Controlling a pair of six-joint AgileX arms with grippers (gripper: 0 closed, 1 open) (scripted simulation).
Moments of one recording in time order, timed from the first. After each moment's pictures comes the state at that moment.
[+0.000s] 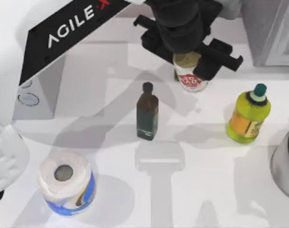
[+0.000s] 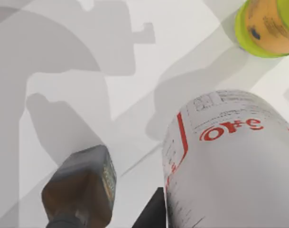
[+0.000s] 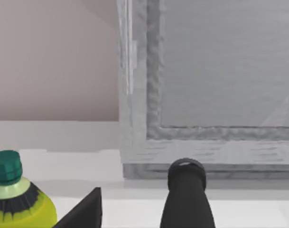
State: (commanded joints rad) left arm -0.78 2.16 2.26 -1.32 0.04 -0.07; right arm 0.00 0.00 0.00 0.00 0.00 0.00
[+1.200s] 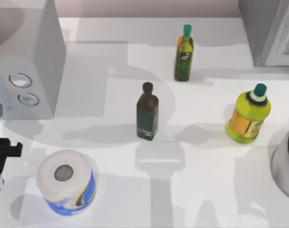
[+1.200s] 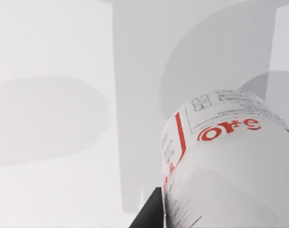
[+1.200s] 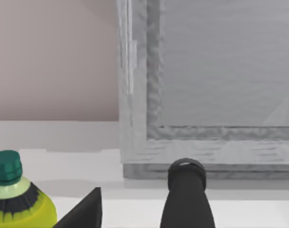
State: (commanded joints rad) left arm -0.02 1.37 0.93 -1.12 0.00 0.01; right arm 0.00 0.00 0.00 0.00 0.00 0.00
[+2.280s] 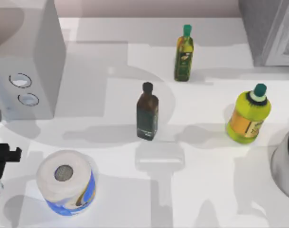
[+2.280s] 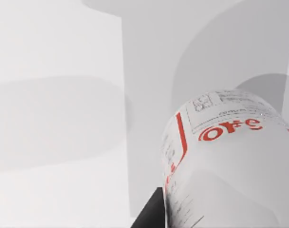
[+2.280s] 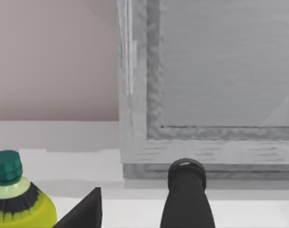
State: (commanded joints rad) left arm -0.01 1.37 0.89 -1.08 -0.01 0.01; right arm 0.00 0.00 0.00 0.00 0.00 0.00
